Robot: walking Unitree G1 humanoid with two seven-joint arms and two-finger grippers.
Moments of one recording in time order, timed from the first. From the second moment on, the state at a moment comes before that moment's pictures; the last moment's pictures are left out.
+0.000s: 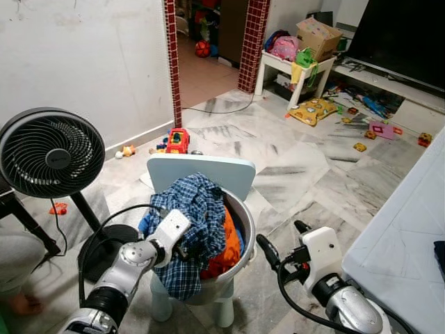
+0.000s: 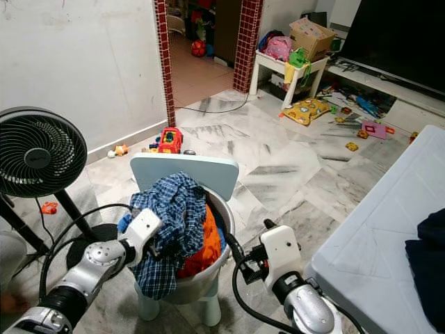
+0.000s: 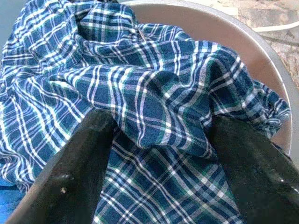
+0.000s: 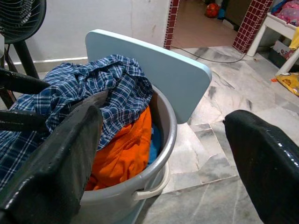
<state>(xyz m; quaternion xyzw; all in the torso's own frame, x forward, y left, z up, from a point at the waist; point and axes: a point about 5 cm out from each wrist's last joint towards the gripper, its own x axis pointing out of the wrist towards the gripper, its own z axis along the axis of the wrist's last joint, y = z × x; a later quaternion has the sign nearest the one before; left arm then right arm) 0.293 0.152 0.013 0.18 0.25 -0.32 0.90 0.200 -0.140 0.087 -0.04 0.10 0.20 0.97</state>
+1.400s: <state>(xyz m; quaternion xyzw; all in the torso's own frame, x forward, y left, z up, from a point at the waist) 0.336 0.102 0.088 0.01 0.06 -0.39 0.92 0.195 -0.141 0.081 -0.04 0.13 0.25 0.96</state>
